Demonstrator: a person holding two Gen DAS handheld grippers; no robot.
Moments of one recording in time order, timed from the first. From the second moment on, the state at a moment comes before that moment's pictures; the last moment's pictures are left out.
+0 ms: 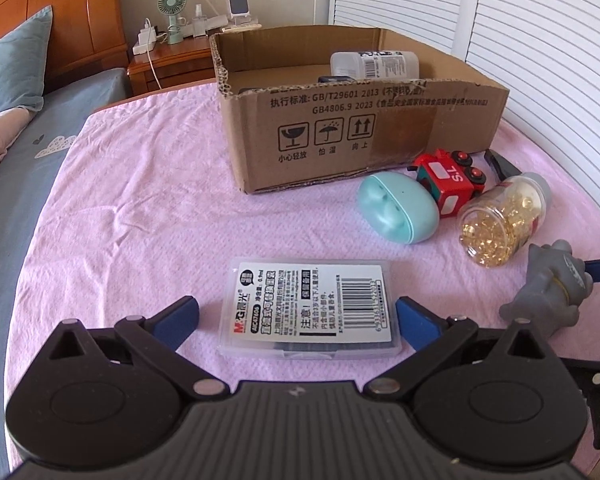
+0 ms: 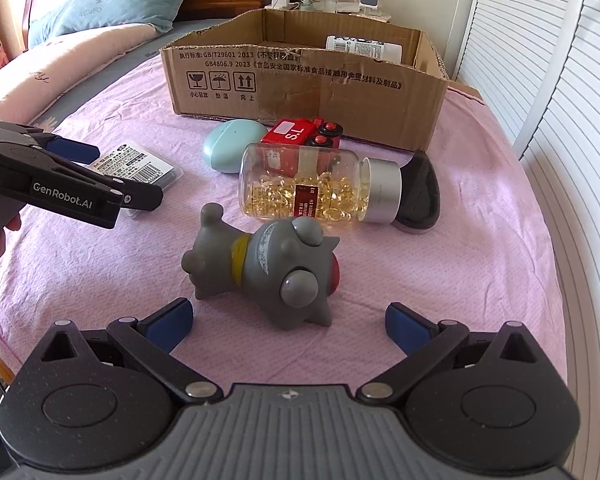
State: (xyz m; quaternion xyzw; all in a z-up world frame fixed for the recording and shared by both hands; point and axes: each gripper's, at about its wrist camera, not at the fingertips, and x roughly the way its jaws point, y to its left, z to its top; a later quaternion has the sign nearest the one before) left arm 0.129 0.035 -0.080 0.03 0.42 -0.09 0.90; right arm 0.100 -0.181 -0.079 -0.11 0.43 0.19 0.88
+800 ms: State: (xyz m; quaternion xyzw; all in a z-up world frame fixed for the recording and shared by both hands) left arm 0.131 0.033 -0.079 0.05 0.42 -0.12 0.90; right arm 0.112 -0.159 -0.074 -0.08 0.44 0.22 0.87
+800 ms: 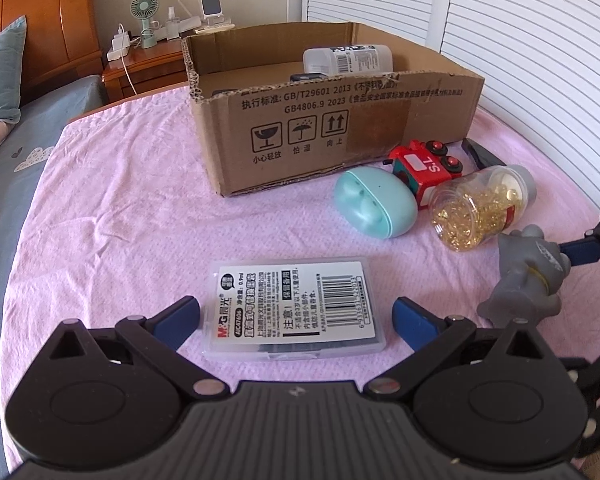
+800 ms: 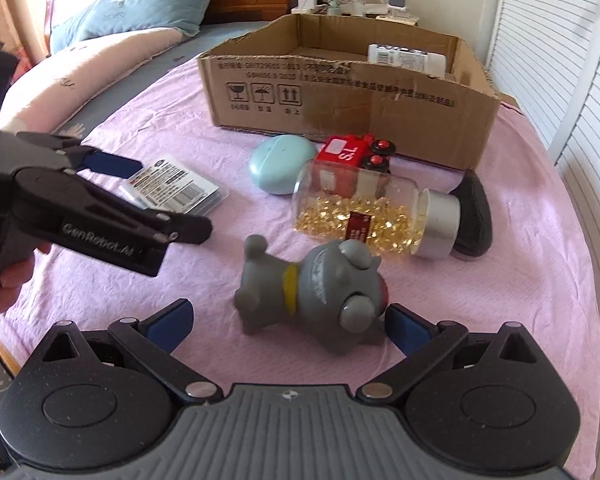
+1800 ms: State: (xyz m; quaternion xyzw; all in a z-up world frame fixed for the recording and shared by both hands) left arm 0.133 0.034 -0.069 0.05 0.45 -0.15 0.88; right arm 0.113 -0.162 -0.061 -0.09 0.43 0.20 0.87
